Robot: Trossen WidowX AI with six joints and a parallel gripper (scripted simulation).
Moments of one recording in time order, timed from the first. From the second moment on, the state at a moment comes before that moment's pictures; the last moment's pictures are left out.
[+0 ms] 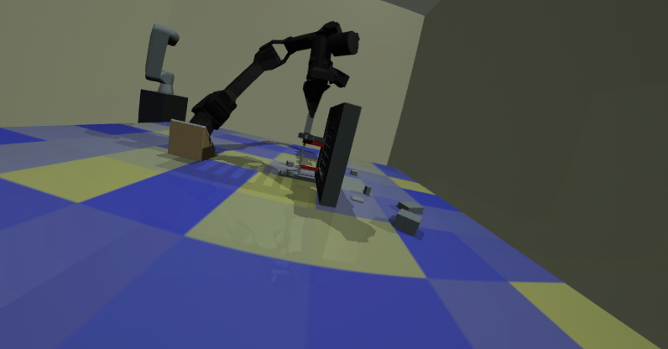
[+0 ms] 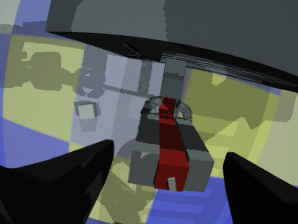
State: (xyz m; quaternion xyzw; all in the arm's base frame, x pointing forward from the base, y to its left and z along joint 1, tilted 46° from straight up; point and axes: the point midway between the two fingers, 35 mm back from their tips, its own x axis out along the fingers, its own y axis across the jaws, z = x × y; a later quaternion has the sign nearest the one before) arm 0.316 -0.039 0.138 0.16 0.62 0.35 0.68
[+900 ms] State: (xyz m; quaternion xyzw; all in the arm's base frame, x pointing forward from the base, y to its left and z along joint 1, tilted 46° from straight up) arm 0.314 -0.019 0.117 0.18 0.65 0.36 0.64
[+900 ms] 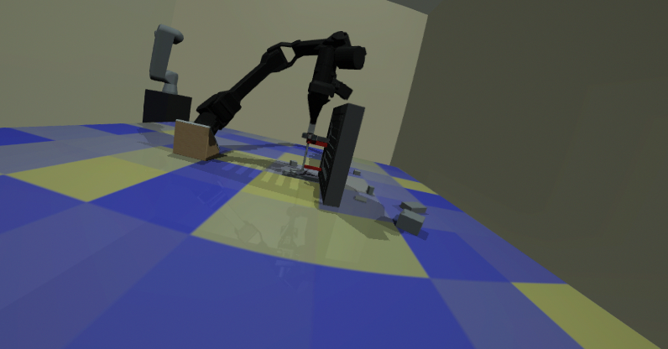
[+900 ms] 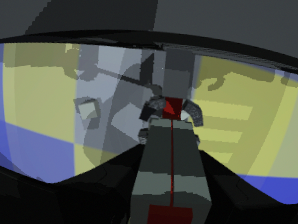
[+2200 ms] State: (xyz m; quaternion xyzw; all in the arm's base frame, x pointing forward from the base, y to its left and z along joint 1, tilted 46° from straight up) arm 0.314 -0.019 0.116 -0.23 0.32 0.67 0.63
